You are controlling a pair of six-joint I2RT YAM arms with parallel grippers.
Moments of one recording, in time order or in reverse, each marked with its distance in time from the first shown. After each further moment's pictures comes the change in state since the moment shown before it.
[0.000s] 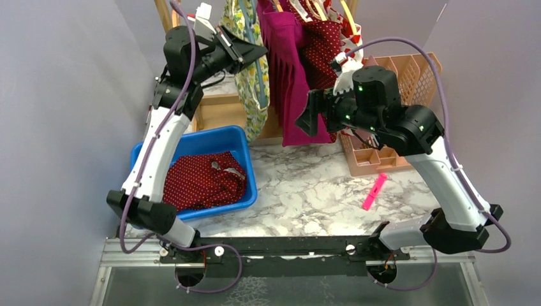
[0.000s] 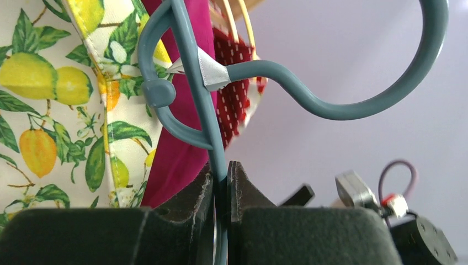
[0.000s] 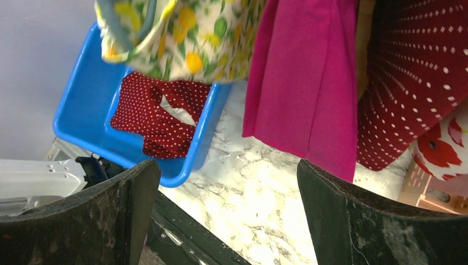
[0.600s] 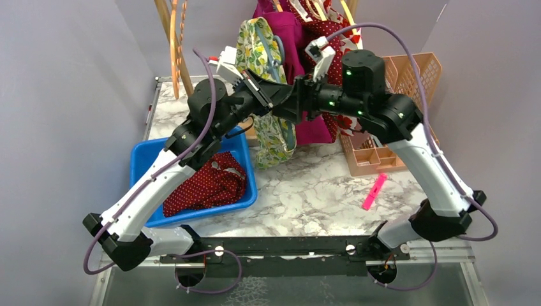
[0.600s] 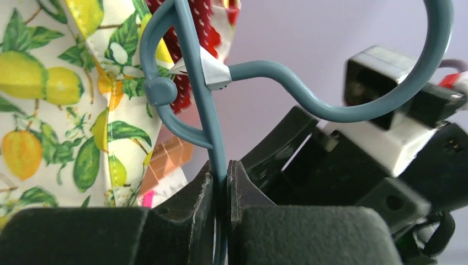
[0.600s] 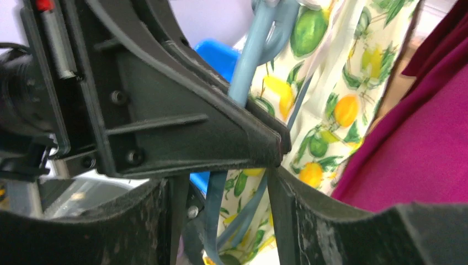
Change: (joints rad) left arm -0.431 -0.335 -0.395 0.068 -0.458 0.034; right arm 0.000 0.114 0.095 0.211 -0.327 0.008
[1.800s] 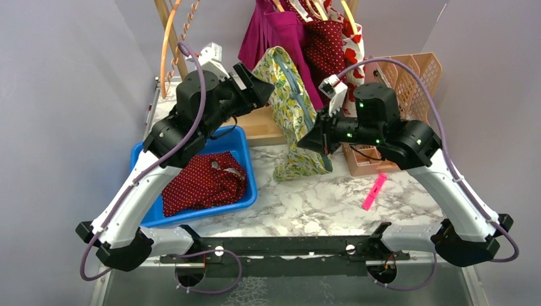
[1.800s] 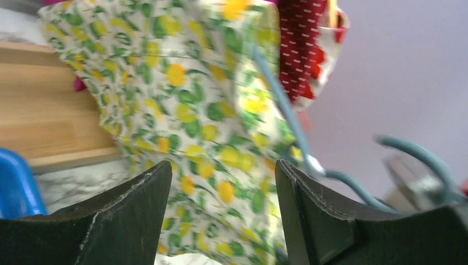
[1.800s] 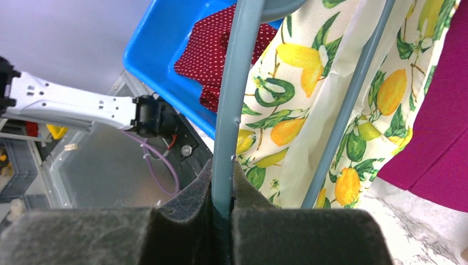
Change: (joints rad) left arm -0.011 -0.010 0.194 -0.405 -0.262 0.236; right arm 0.003 -0.213 -0.328 -0.096 -0.006 -0.016
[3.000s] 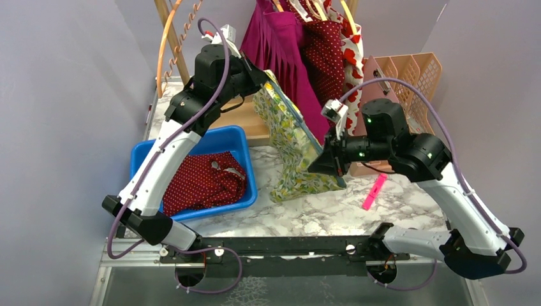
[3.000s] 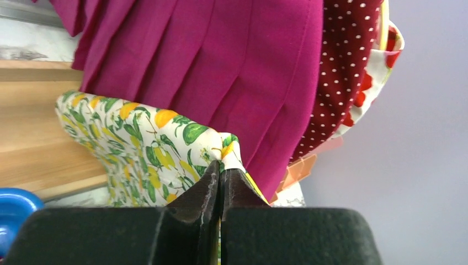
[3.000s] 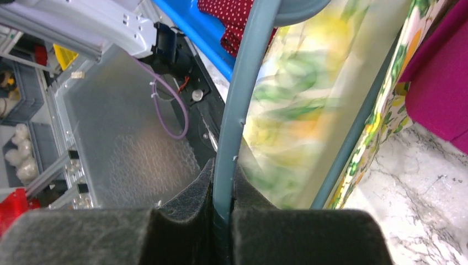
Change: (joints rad) left arm 0.185 0.239 0.136 0.012 0.172 0.053; right arm -0.008 -0.120 -0.109 -0.103 -0.197 -0.136
